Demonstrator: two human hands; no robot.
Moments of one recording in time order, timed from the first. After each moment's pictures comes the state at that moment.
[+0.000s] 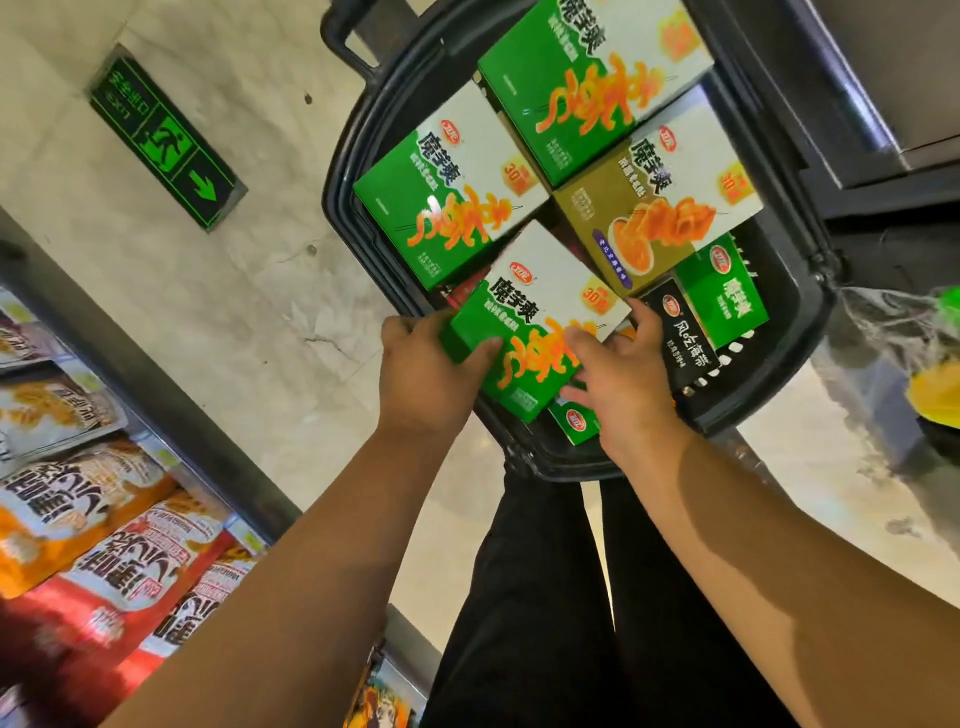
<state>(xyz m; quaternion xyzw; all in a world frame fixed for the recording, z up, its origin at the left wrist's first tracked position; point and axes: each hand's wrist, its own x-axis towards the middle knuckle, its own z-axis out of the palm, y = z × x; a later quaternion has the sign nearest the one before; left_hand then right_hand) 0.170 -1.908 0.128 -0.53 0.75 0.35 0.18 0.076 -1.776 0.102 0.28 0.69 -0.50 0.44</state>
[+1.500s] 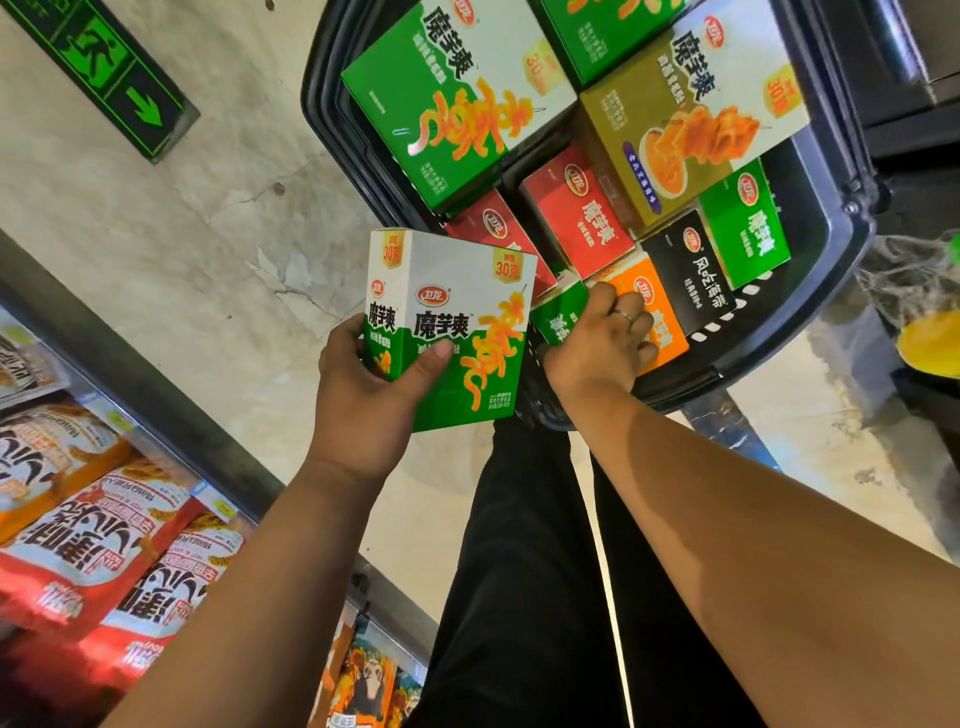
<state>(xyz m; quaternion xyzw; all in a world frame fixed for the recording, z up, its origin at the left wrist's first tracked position) 0.257 -1.906 0.140 -0.62 0.56 0.55 0.06 0.135 -1.769 0.040 -0.08 0.93 0.02 0.34</state>
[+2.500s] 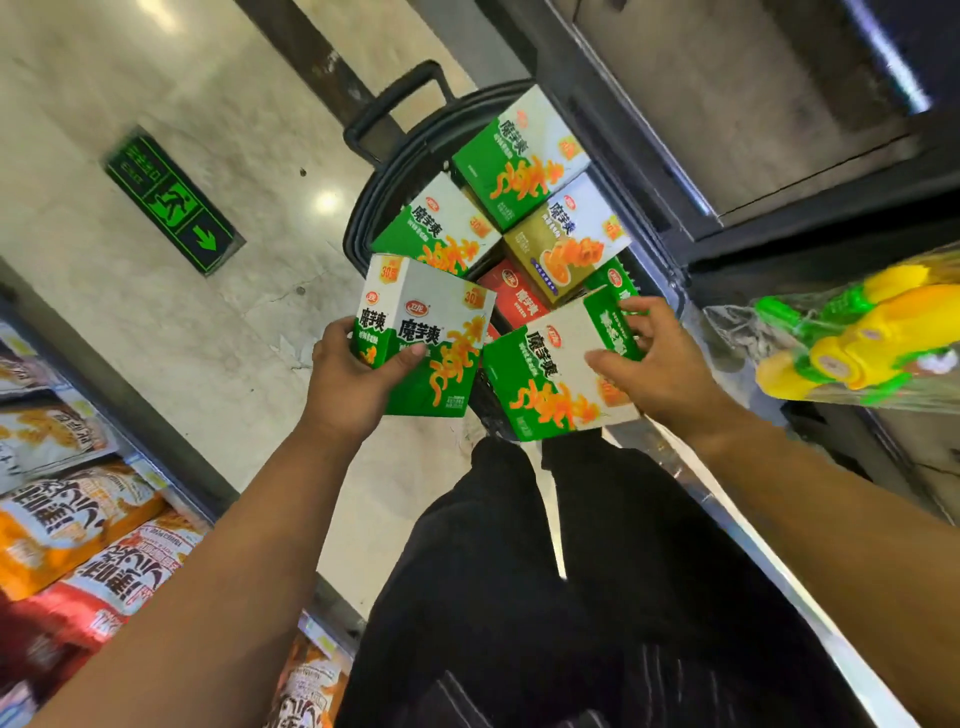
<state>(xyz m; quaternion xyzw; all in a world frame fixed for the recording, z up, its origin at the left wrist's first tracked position) 0.229 -1.941 0.248 -0.55 0.60 0.58 0.06 0.048 -1.704 0.257 0.00 0.82 -0.39 0.41</state>
